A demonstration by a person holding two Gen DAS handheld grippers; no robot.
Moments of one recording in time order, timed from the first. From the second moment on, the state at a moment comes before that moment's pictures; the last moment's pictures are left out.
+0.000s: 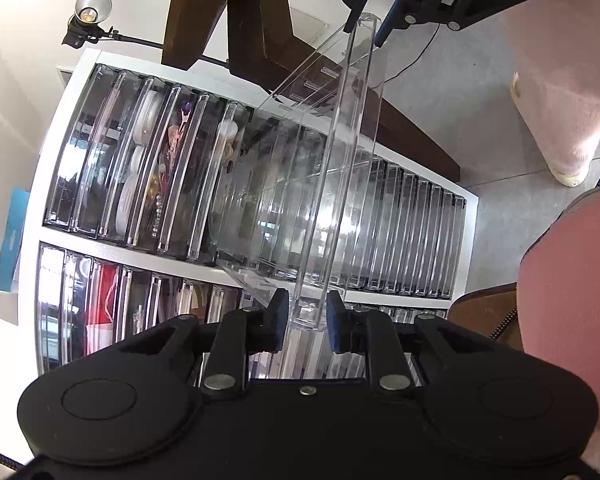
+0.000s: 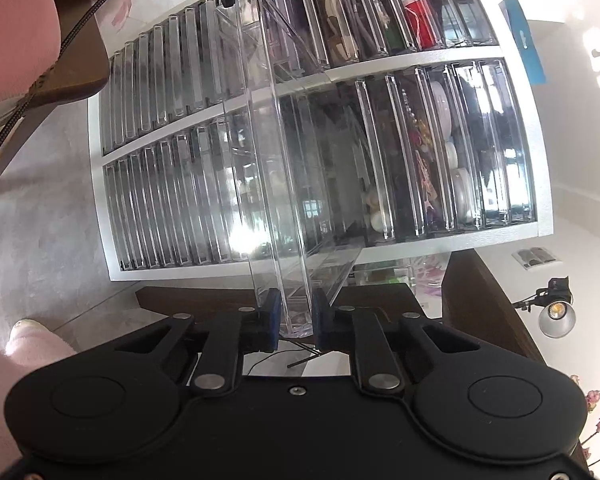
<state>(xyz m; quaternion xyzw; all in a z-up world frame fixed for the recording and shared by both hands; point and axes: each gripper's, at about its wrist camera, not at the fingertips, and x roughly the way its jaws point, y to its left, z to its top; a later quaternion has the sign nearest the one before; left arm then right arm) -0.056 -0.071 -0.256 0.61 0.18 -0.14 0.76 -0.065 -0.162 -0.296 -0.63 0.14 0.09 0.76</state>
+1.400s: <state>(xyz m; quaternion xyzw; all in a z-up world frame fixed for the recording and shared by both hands) -0.039 -0.067 -0.253 0.61 0.18 -0.13 0.76 -0.050 -0.160 -0.299 -0.63 0.13 0.10 0.76</state>
